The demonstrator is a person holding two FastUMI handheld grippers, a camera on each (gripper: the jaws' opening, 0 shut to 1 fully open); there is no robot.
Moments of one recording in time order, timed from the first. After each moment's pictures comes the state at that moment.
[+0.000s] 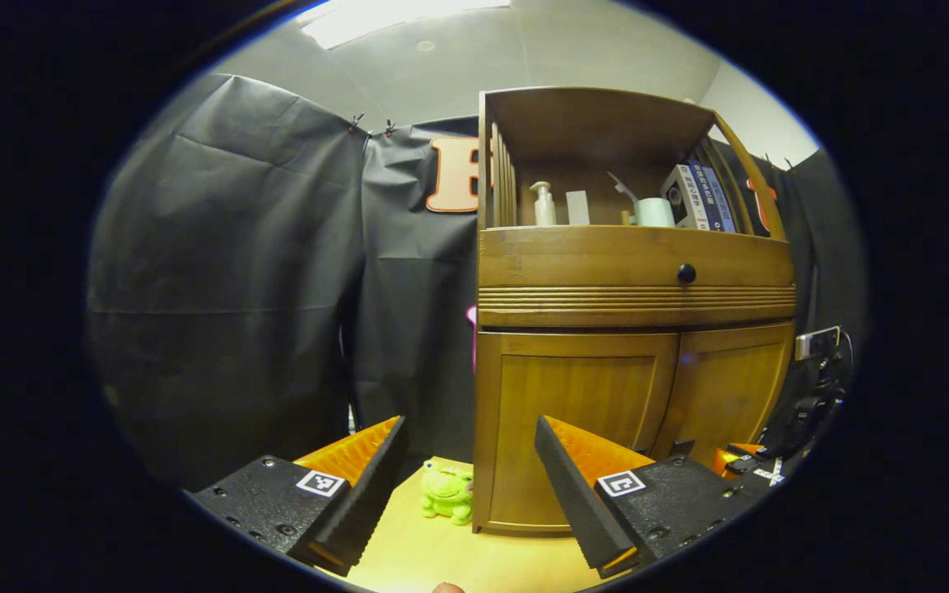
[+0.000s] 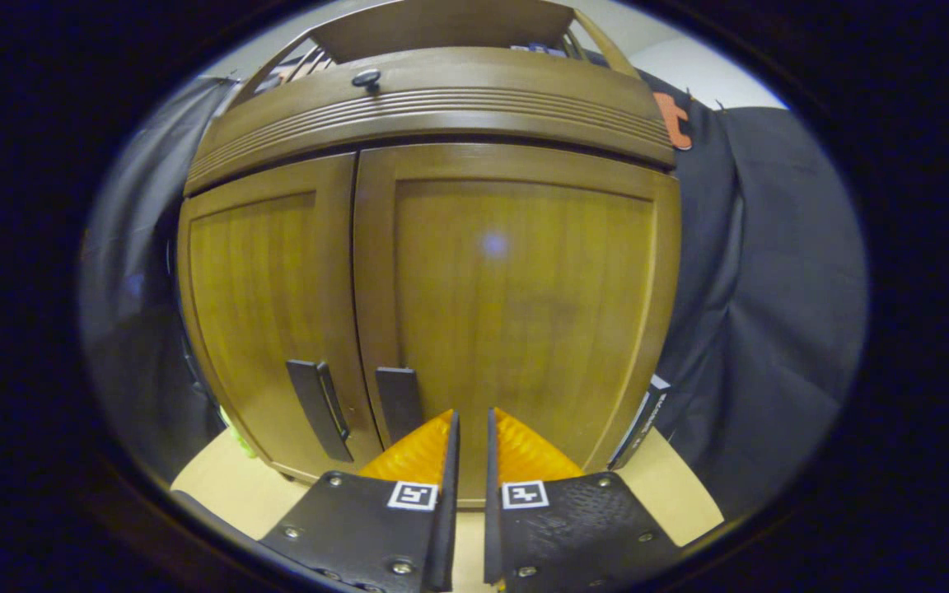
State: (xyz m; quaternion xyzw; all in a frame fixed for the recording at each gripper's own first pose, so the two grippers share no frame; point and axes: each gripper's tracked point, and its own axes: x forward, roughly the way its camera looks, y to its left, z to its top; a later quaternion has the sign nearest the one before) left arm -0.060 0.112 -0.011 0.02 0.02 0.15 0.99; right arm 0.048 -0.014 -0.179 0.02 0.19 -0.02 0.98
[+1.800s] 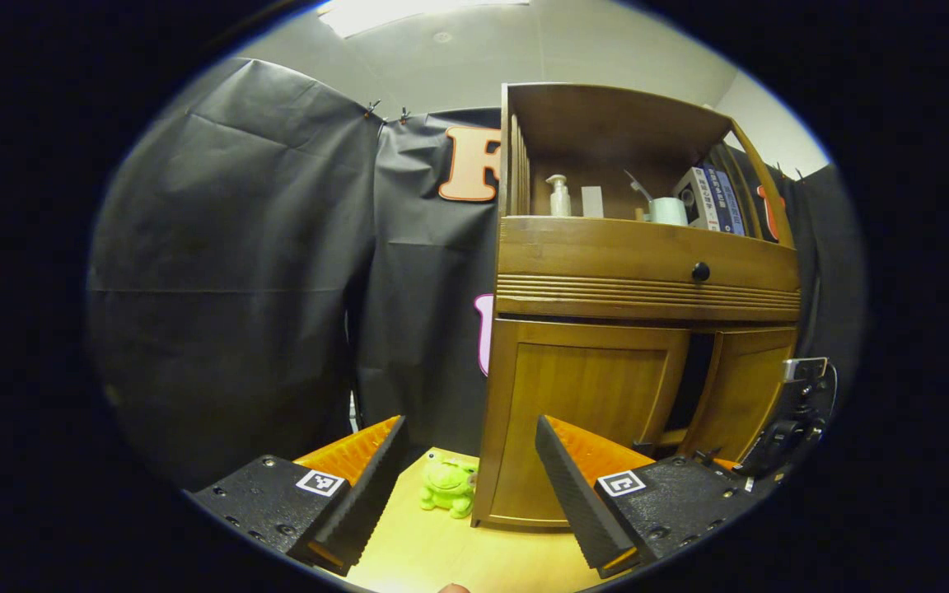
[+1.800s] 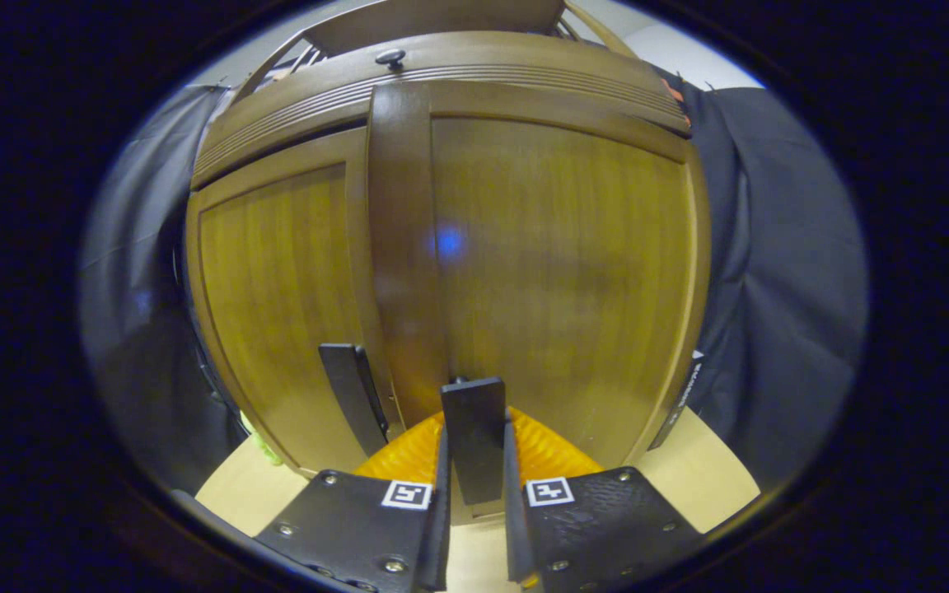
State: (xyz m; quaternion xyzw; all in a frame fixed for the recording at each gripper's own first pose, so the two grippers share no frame) left arm -0.071 0.136 -0.020 0.00 0.03 0.15 0.99; right arm 0.100 0.049 -0.216 0.05 0.21 -0.02 0.98
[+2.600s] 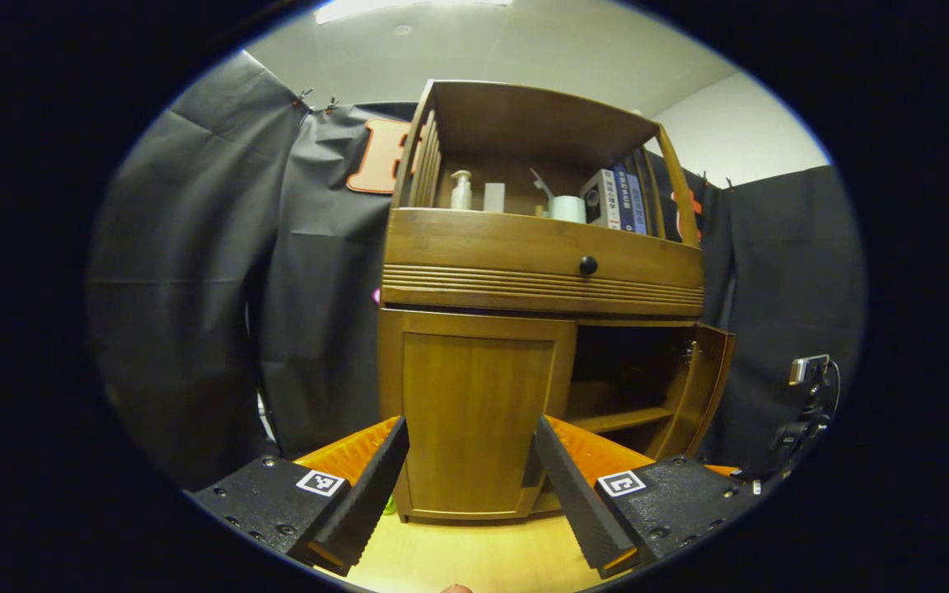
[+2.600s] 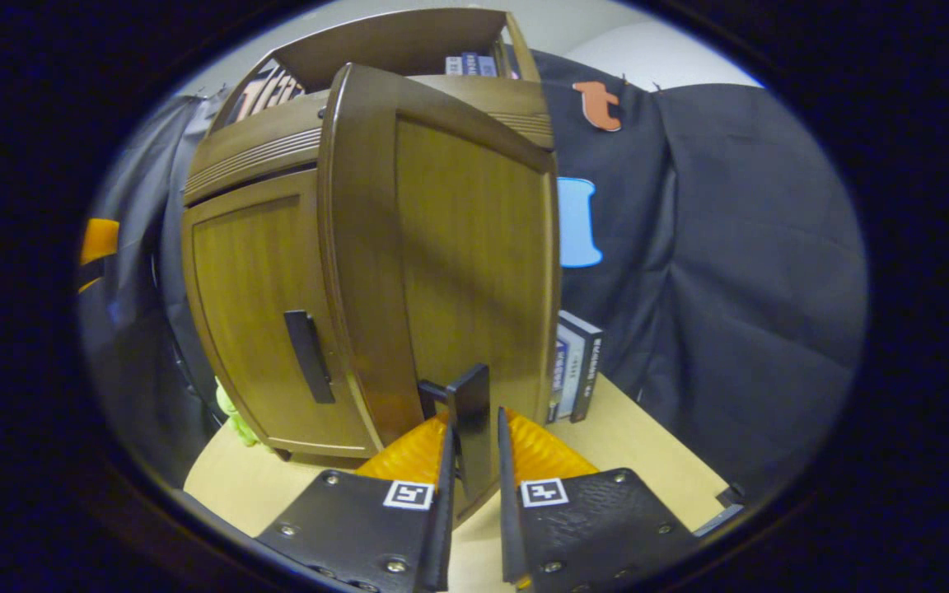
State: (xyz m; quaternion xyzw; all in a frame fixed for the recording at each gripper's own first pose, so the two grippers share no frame) left arm -0.067 0.047 -0.031 -0.01 0.05 -0.03 1.00; right arm 0.099 0.040 -0.181 0.05 0.21 -0.11 0.97
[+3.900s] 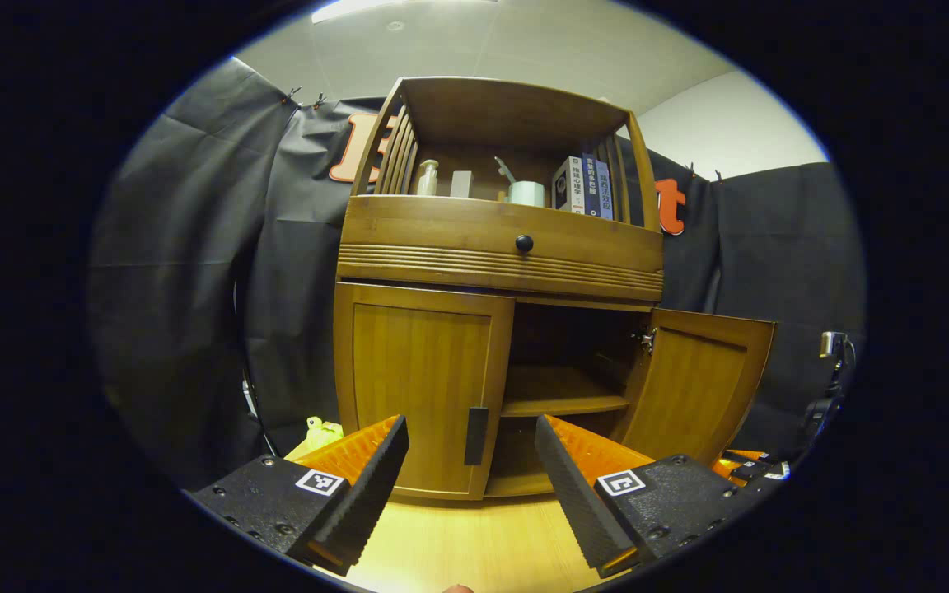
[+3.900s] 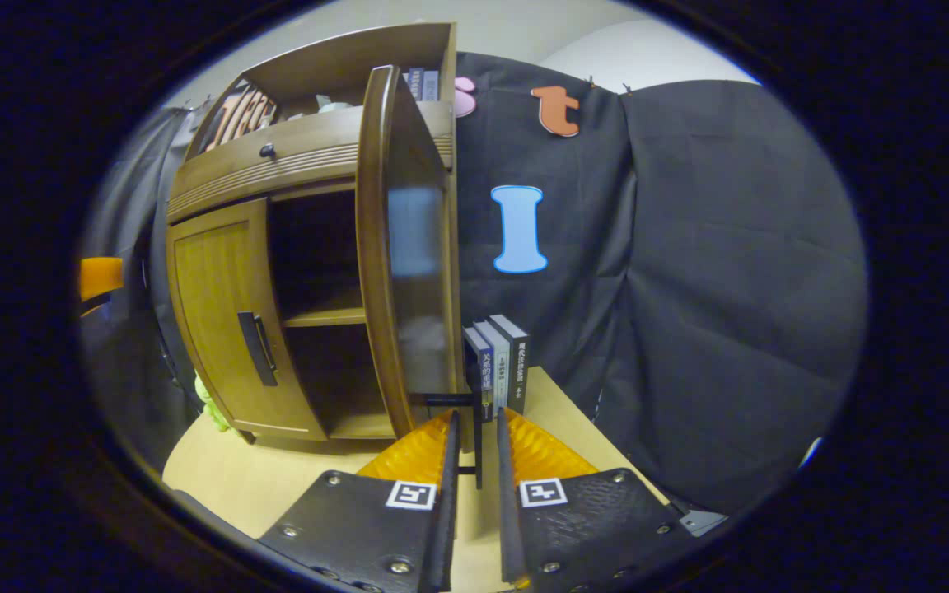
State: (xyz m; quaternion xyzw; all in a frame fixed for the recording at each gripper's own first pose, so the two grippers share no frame) left arm -0.103 -0.041 -0.047 -0.02 0.06 -0.01 1.00; right arm 0.090 0.020 -0.155 0.04 0.21 -0.13 0.97
